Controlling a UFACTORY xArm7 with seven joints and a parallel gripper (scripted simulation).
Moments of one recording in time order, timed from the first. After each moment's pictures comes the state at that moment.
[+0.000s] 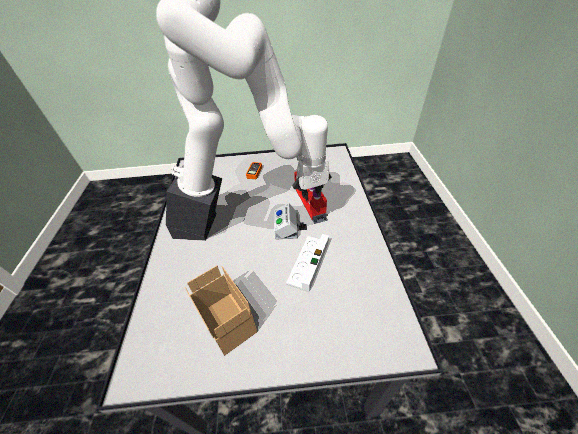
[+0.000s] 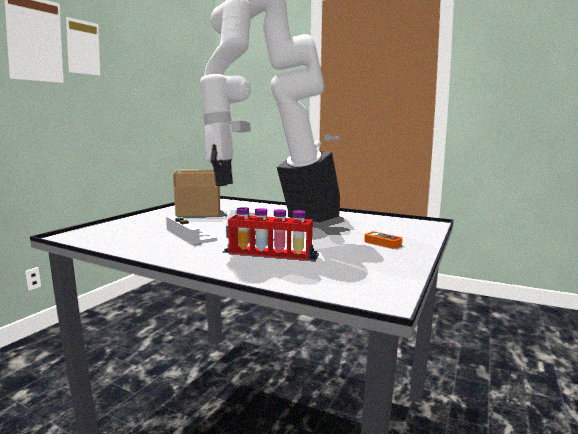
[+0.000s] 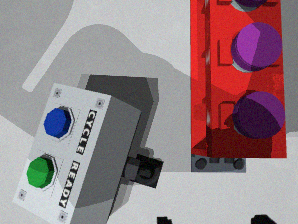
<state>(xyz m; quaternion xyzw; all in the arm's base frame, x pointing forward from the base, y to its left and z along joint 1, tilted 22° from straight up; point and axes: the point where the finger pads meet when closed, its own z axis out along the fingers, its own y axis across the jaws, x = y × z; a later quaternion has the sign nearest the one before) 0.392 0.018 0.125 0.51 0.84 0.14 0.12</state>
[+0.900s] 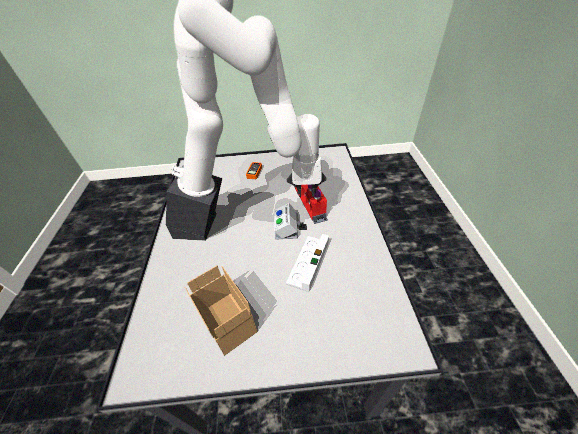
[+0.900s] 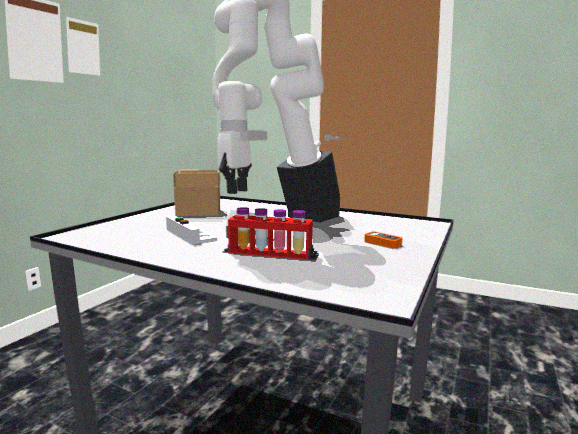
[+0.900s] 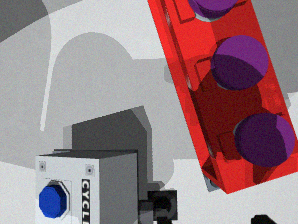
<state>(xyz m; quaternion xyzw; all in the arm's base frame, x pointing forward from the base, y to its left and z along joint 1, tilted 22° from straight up) 0.380 0.050 0.098 0.64 0.75 0.14 0.12</state>
